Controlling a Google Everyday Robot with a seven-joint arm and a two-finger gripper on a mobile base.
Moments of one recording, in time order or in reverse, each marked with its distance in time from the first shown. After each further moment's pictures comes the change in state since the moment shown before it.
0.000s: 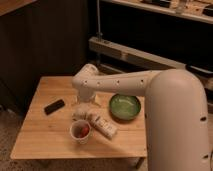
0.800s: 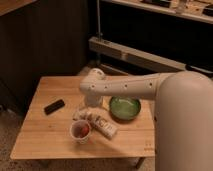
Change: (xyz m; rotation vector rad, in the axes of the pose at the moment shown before) arm -0.030 0.061 0.000 -0.075 -0.011 0.029
